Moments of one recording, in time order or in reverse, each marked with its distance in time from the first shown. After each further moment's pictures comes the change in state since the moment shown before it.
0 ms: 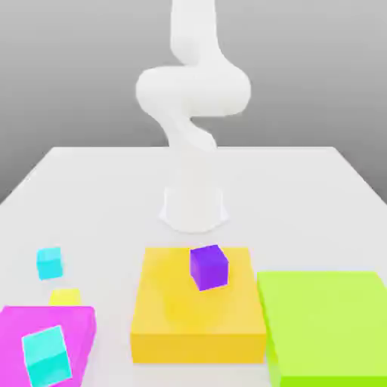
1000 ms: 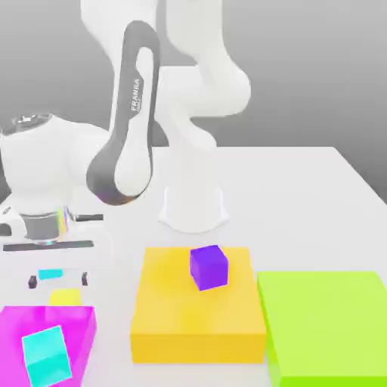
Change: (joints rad) arm -0.062 0.970 -0.408 -0.295 0.364 0.503 -0.904
